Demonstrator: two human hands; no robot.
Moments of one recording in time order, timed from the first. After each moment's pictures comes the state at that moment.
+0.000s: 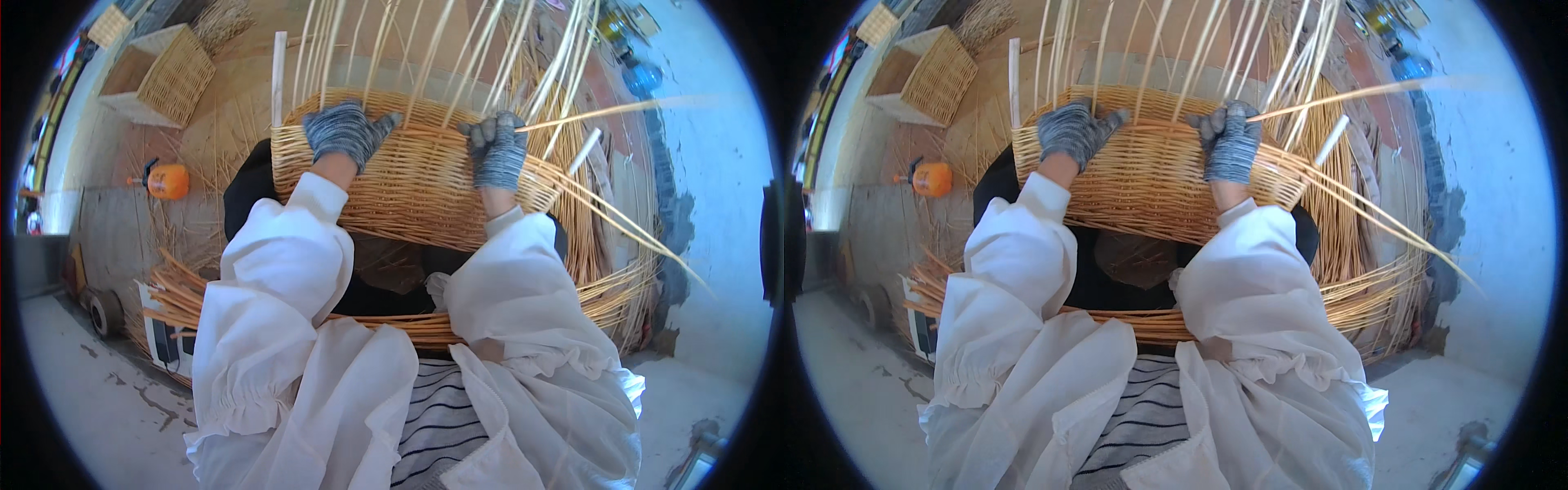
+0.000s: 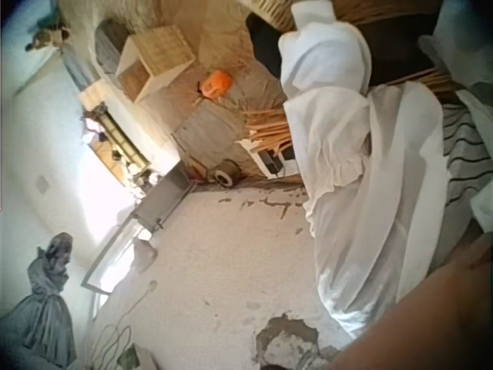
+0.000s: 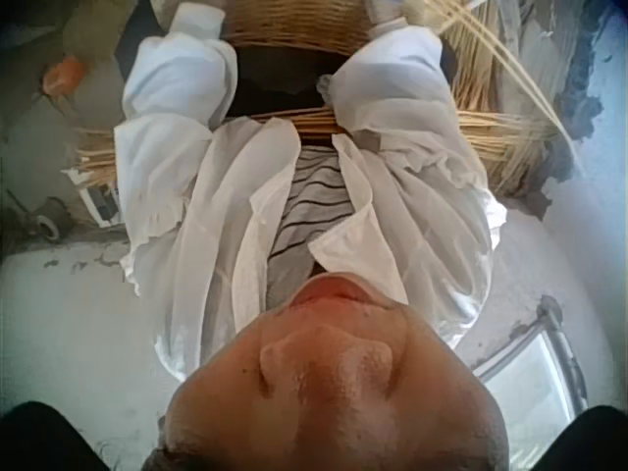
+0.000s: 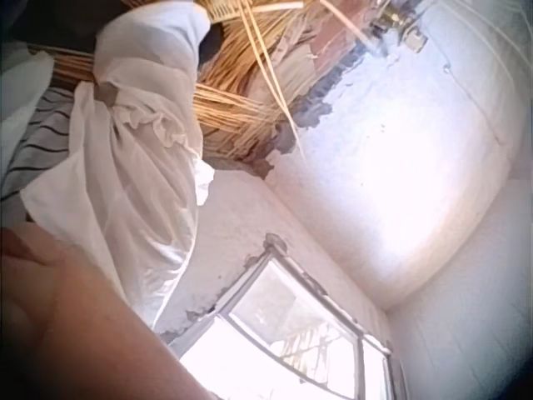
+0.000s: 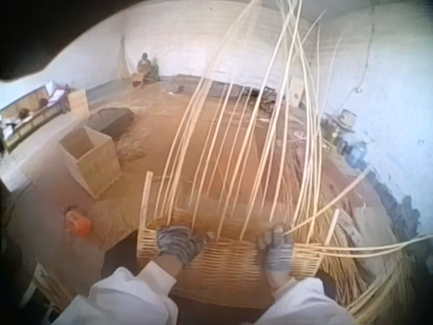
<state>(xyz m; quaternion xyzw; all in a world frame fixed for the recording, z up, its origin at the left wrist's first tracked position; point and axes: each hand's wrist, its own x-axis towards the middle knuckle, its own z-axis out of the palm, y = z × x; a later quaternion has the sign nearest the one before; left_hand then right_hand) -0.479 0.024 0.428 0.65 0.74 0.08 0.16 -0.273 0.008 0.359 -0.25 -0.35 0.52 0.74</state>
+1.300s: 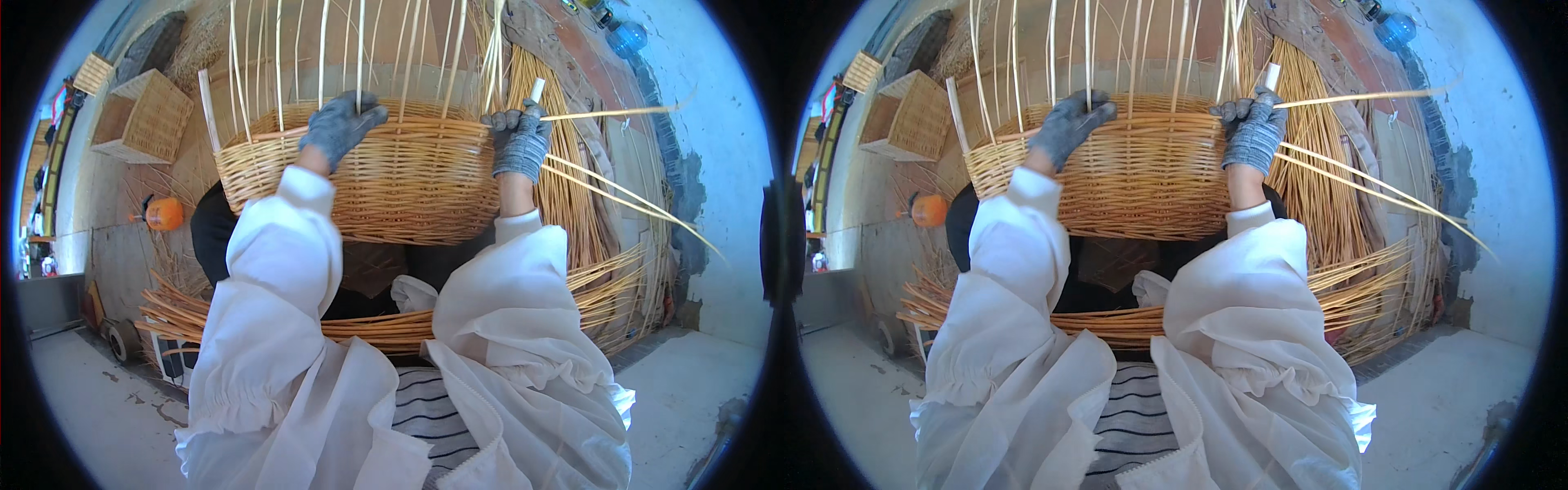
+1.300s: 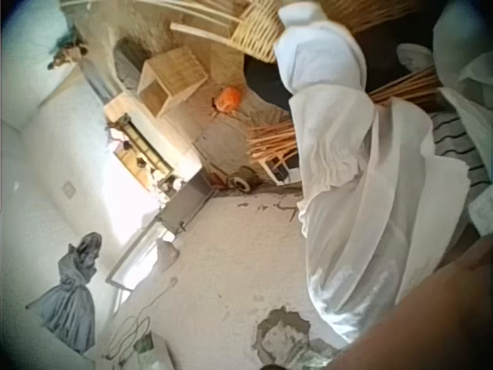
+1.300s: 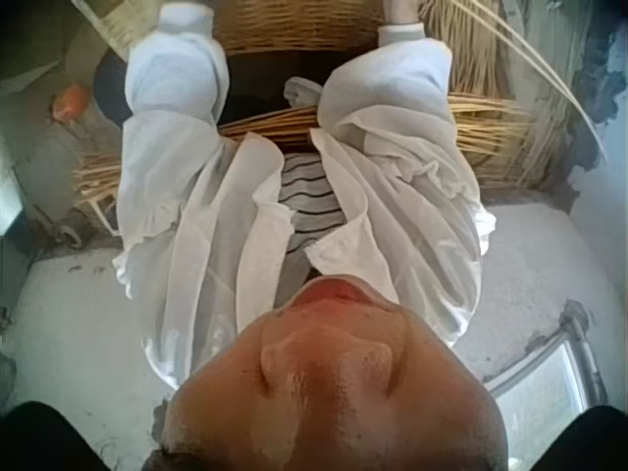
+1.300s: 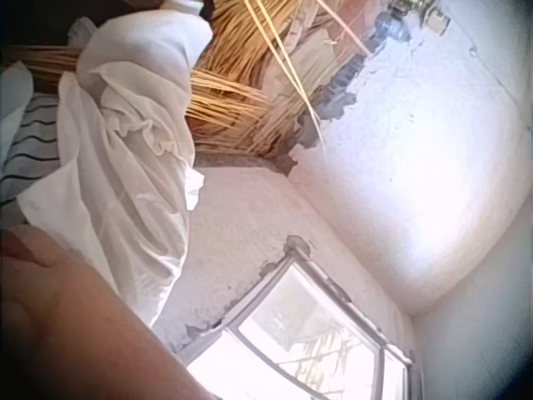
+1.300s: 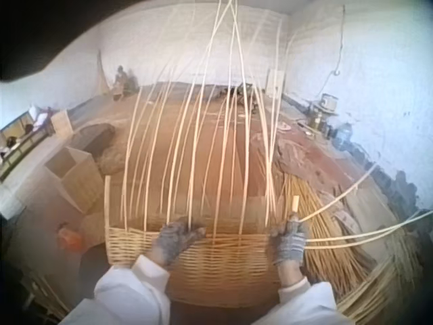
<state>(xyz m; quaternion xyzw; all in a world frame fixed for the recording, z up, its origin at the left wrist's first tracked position) -0.388 0.053 0.396 0.66 0.60 0.25 0.38 -0.127 0.034 0.356 -0.28 -0.26 0.45 0.81</state>
